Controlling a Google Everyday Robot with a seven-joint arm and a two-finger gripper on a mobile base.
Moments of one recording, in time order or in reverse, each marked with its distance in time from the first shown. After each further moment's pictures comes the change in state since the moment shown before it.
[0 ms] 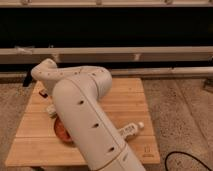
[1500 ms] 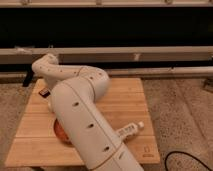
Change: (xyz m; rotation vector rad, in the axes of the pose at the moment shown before) arm -0.025 -0.001 -0.009 0.006 -0.020 -0.052
